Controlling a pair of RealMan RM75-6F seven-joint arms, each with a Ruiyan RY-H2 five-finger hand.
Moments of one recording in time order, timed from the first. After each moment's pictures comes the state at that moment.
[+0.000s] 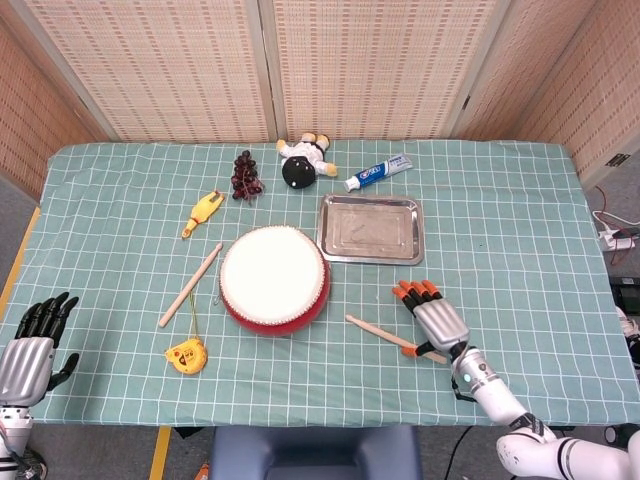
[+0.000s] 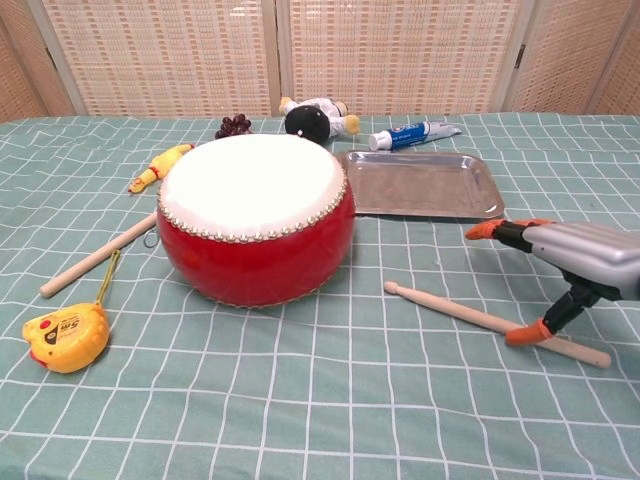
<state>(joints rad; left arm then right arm) -0.12 -1.22 -0.04 -1.43 1.50 1.46 -0.06 0.52 -1.54 0.04 -1.32 -1.34 0.94 -0.16</state>
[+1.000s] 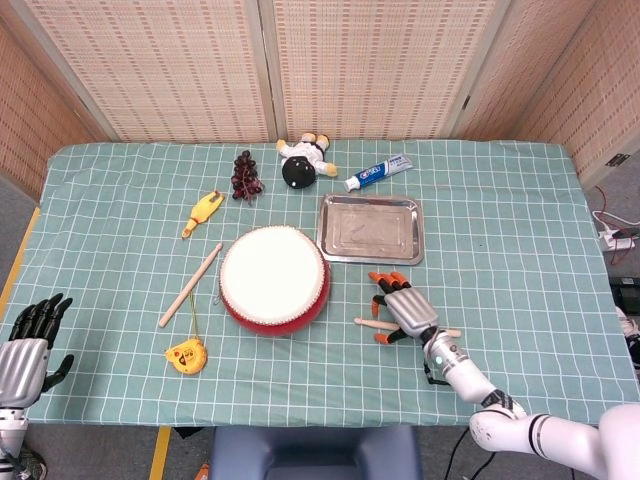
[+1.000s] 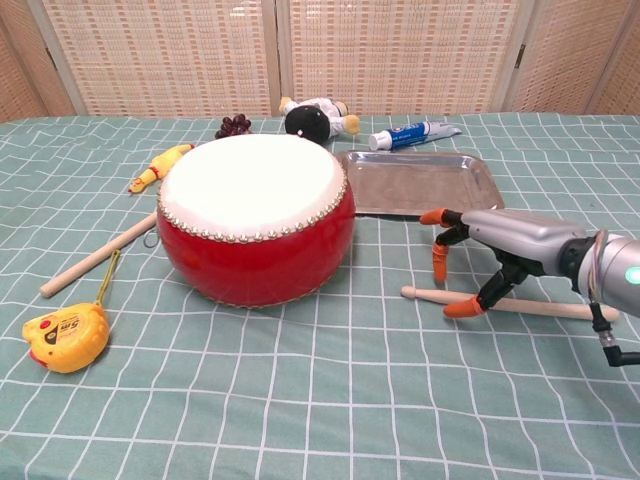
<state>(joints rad) -0.11 -1.22 -0.04 -1.41 1.49 1.46 -0.08 0.63 -1.61 0.10 -1.29 -1.30 0.83 -0.07</state>
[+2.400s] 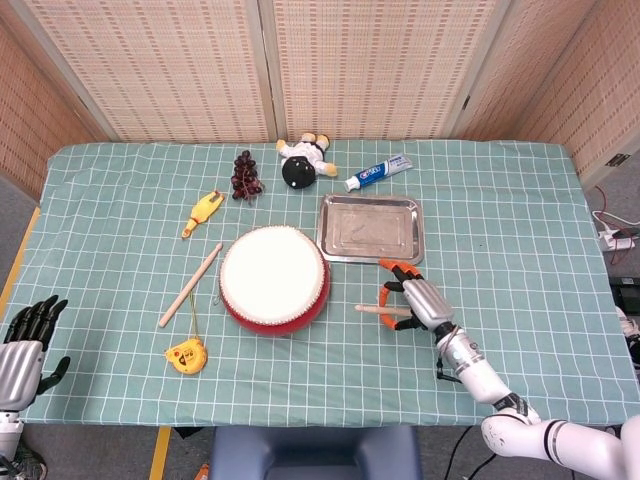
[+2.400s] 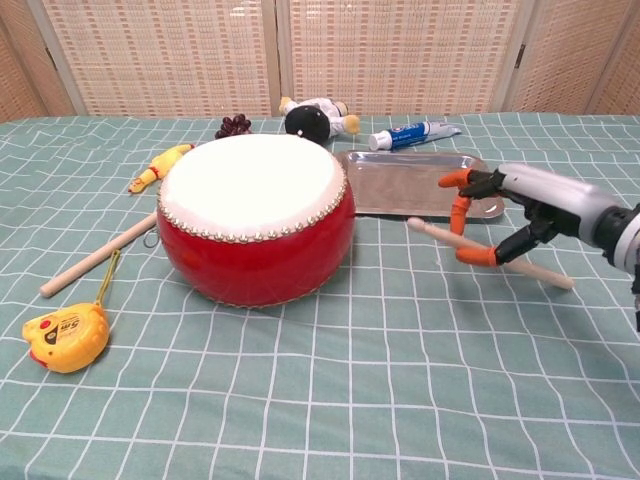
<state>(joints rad) -0.10 -1.21 -0.03 -1.41 1.49 1.47 -0.11 0.58 -1.54 0.13 -1.35 -1.36 0.95 0.37</state>
